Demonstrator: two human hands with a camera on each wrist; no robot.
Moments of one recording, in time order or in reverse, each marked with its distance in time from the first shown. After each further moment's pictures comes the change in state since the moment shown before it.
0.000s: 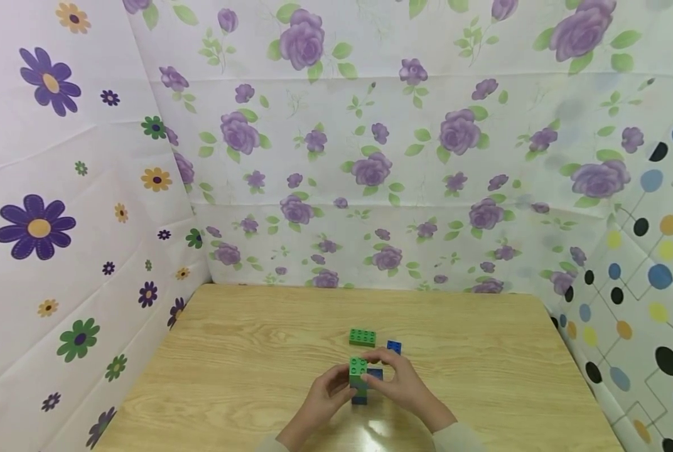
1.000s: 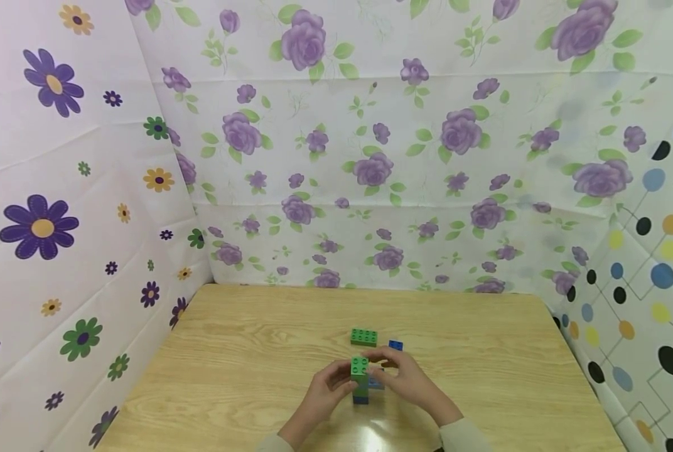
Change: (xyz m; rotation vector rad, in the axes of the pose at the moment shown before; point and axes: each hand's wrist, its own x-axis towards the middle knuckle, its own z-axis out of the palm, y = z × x) left_hand 0.003 0.006 -0.003 -0.088 0.011 0.078; right_hand 0.005 -0.007 -0.015 0.075 -0.121 0.097
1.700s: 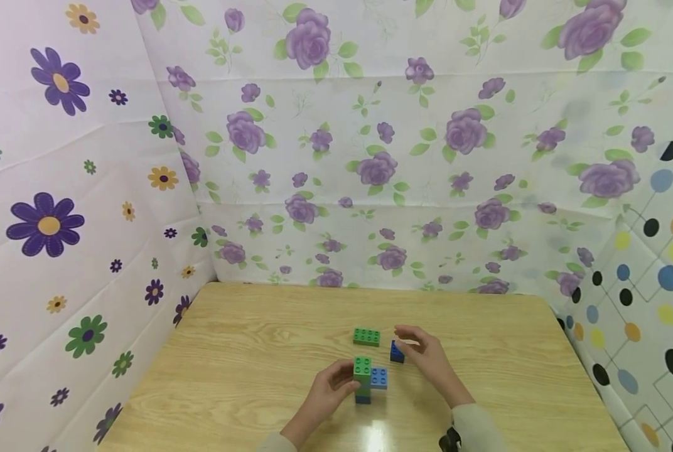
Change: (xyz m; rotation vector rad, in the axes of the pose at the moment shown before) left_hand 0.001 0.001 0.001 0.008 0.033 -0.047; right_hand 0.004 0.041 -0.029 0.071 0.310 0.052
